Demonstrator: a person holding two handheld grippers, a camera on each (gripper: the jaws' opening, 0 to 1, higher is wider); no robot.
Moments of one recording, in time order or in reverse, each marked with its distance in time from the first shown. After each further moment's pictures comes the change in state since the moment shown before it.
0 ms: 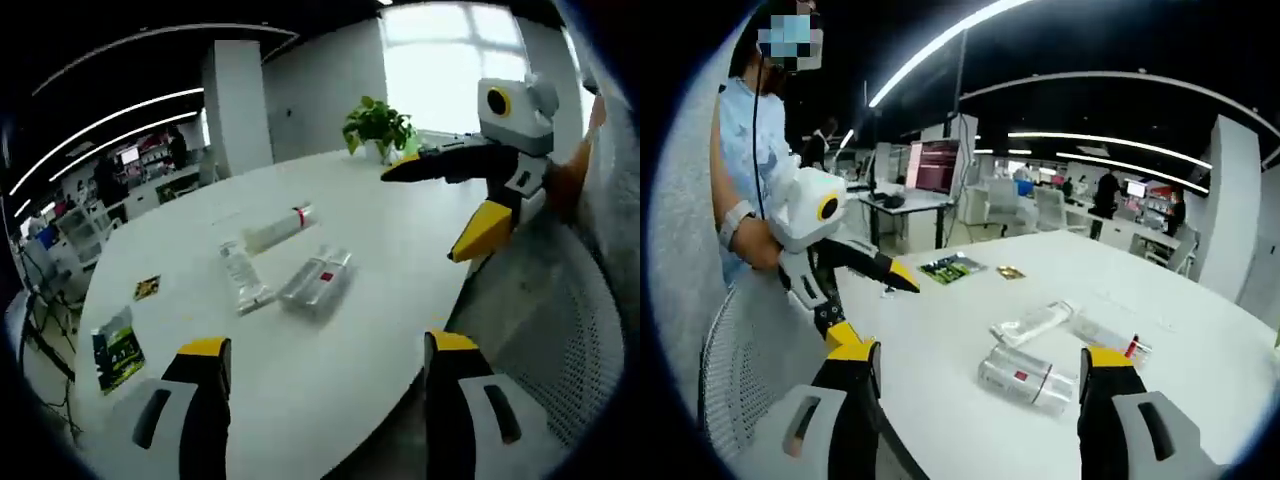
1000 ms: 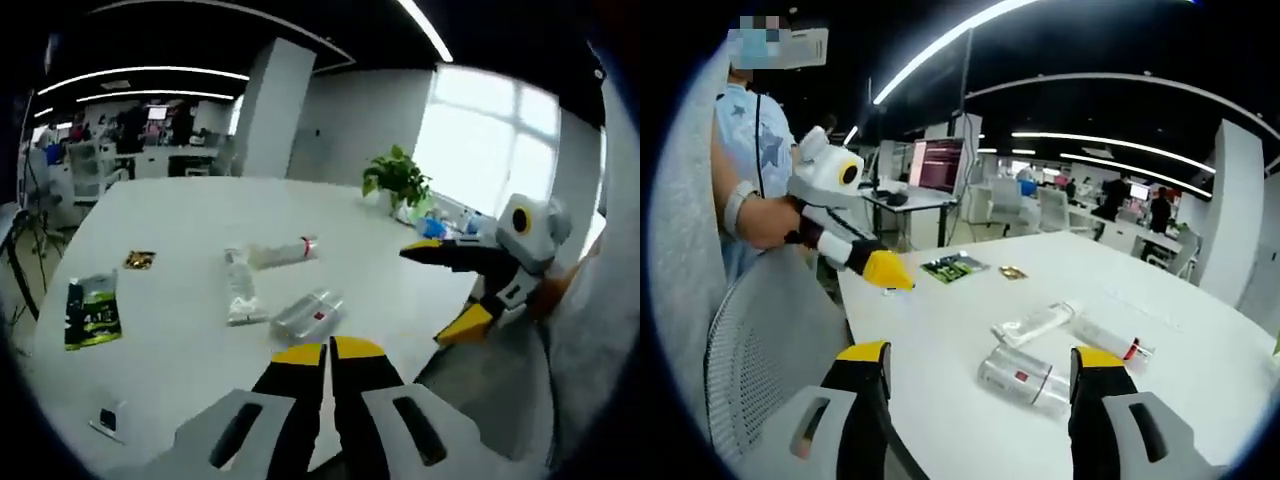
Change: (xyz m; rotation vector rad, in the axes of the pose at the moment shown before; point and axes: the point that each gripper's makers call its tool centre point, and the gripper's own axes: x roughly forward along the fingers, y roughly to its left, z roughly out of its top) left arm -0.008 0.016 0.051 -0.378 -0.163 -0.100; right arm 0.004 0.007 -0.001 -0.003 0.012 0.040
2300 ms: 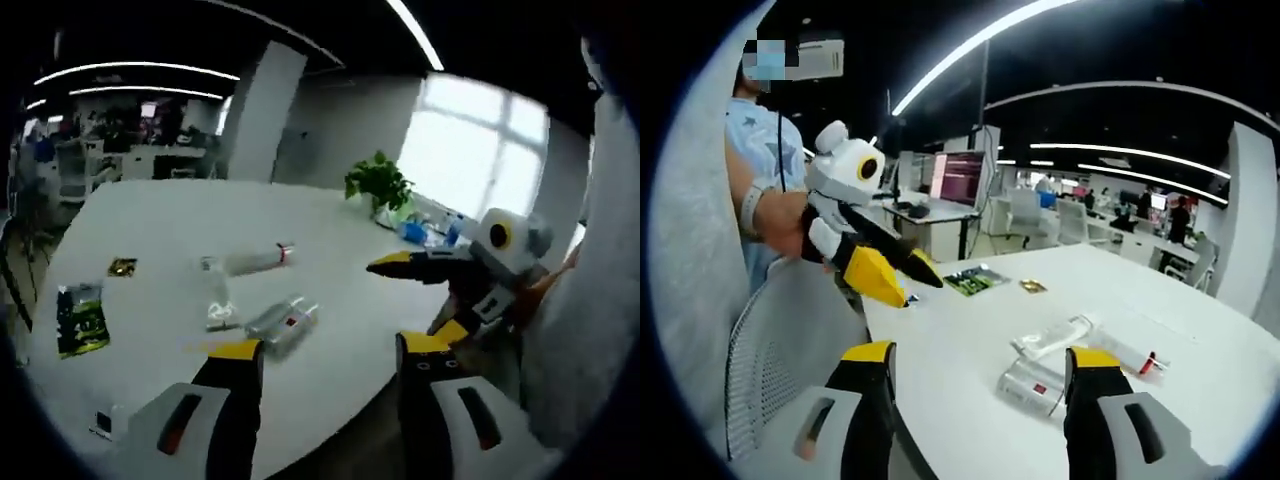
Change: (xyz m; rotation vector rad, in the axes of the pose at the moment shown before) left arm -0.010 -0.023 -0.026 0.151 0.193 -0.020; right arm -0.003 0.016 0.011 -0.020 -0.051 0.083
